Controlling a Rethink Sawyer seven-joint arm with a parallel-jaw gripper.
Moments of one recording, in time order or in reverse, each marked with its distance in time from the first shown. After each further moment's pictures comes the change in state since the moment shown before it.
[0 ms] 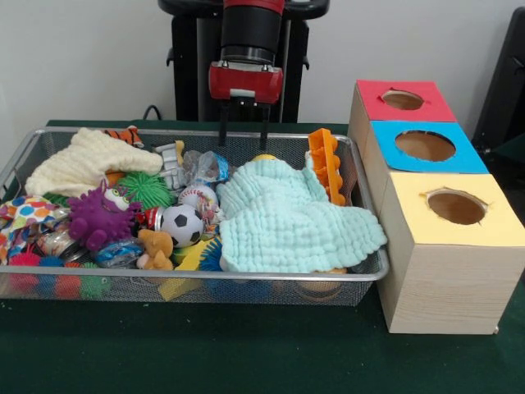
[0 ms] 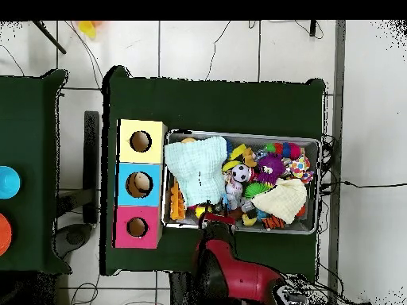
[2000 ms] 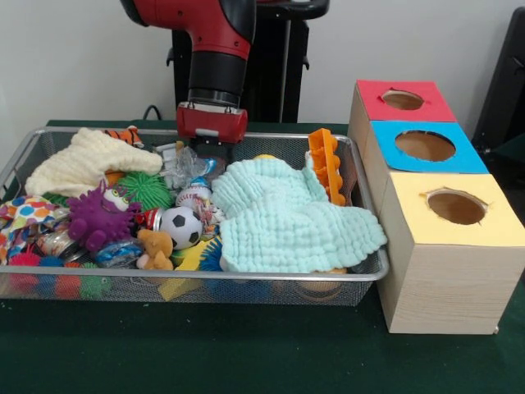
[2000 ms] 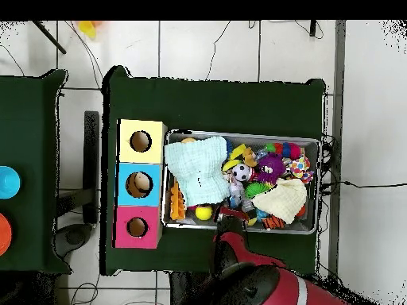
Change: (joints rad) arm -0.100 0.193 -0.004 -0.125 -0.021 -0.091 0.000
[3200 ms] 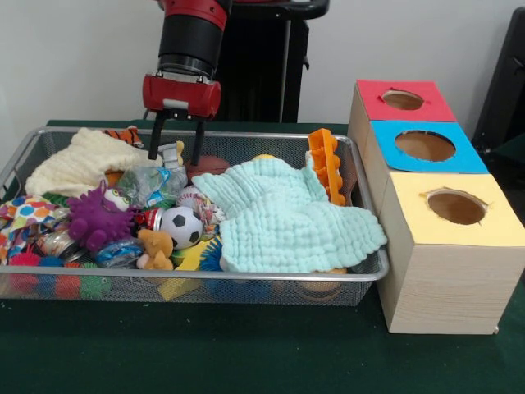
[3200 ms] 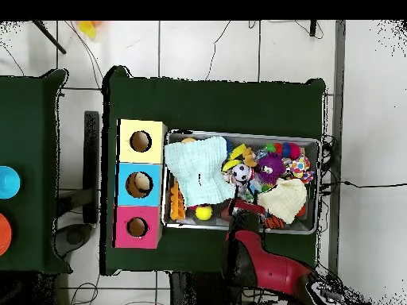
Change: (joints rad) arm -0.044 -0.145 -0.003 0.003 -0.058 0.000 0.000
